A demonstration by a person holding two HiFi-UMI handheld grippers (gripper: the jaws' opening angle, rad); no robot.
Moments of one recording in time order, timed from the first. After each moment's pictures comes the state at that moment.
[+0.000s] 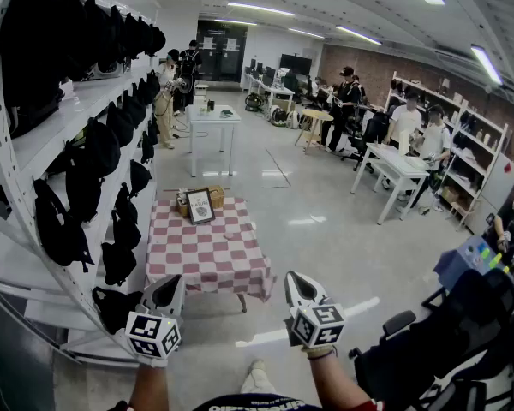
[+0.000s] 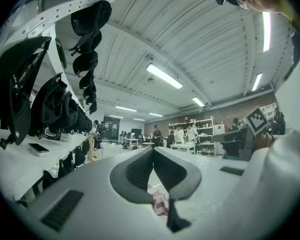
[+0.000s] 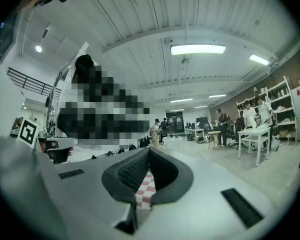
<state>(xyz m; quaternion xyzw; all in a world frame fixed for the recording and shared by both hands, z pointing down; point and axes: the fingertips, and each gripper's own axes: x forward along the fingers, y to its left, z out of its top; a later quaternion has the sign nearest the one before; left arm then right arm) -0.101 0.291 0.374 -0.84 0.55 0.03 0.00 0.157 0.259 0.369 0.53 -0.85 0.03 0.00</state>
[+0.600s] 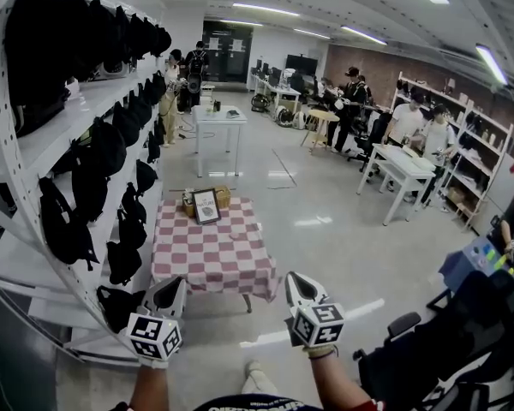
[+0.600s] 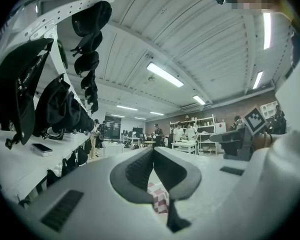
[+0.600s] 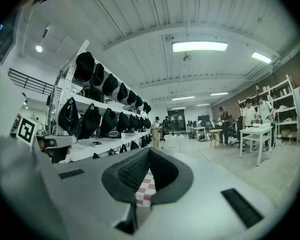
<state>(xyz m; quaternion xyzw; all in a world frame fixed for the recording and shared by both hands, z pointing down) -0.109 0.296 0.380 -0.83 0.55 0.02 0.00 0.146 0.255 0.378 0.53 -0.85 0.04 0.02</state>
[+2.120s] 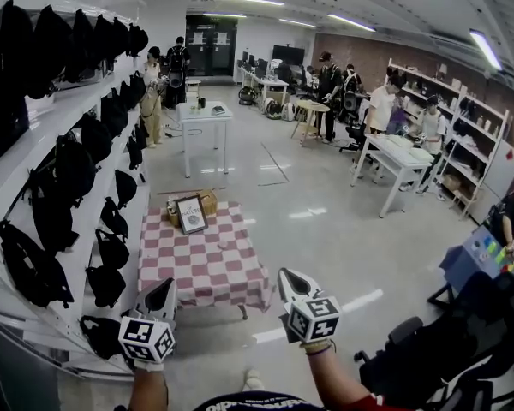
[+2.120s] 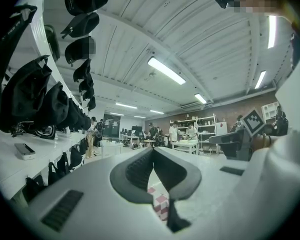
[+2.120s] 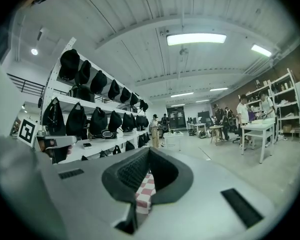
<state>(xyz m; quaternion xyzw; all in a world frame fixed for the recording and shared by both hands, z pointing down) -0.087 0.196 0.376 -0.84 0.55 0.01 -0.01 0.171 0.153 0.381 0.52 -0.85 0.06 0.02</state>
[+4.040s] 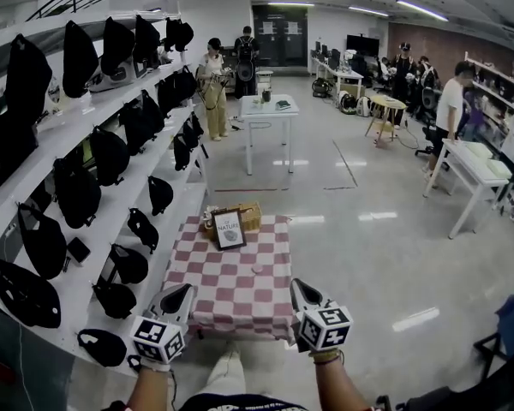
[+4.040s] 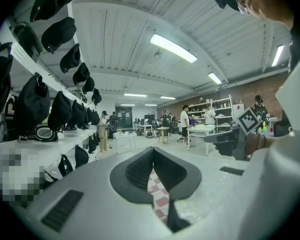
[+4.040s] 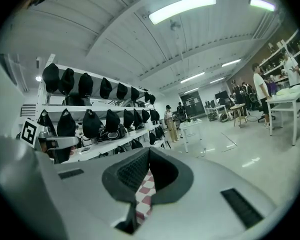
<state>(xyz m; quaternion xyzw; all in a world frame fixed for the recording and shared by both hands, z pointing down) -0.040 0.030 0.396 -0.78 0.62 -0.08 -0.03 0.191 -0.064 0.437 0.41 -0.90 0.15 0.01</state>
